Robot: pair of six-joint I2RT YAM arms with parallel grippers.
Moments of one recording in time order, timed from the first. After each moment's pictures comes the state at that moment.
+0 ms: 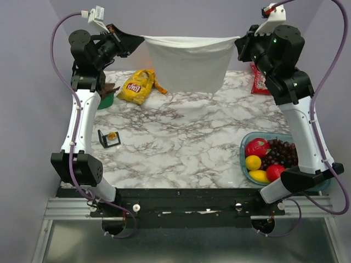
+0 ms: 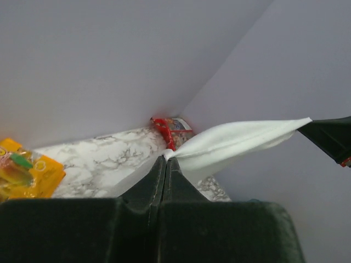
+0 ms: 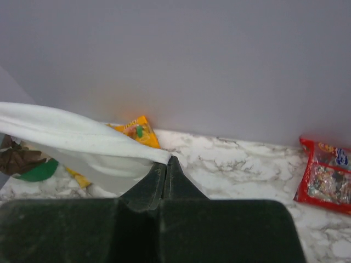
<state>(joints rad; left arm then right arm) -0.02 1.60 1.79 0.01 0.68 -0.72 0.40 1.55 2.09 -0.58 0.13 0.11</state>
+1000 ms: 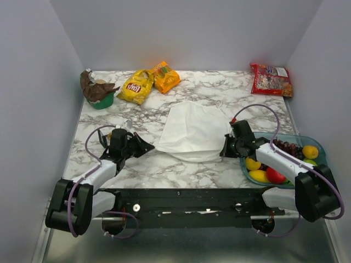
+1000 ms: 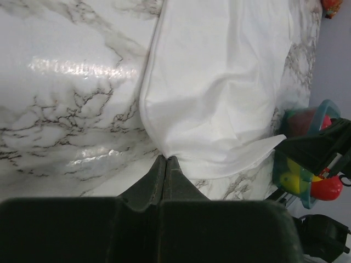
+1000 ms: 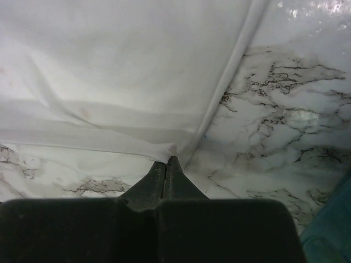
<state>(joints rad) -0.22 1.14 0.34 0.22 0.41 -0.81 0.40 1.26 0.62 -0.35 -0.11 0.47</state>
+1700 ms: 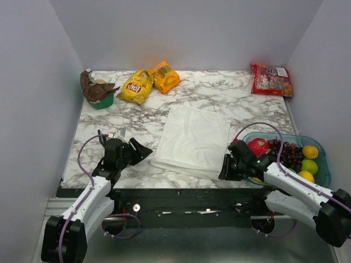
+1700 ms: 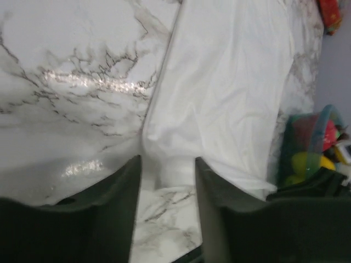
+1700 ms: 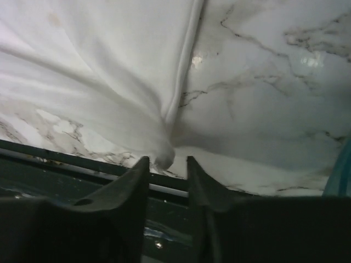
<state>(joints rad) -0.22 0.79 0.22 0.02 0.32 -0.84 0.64 0.95 0.47 -0.63 -0.07 0.76</state>
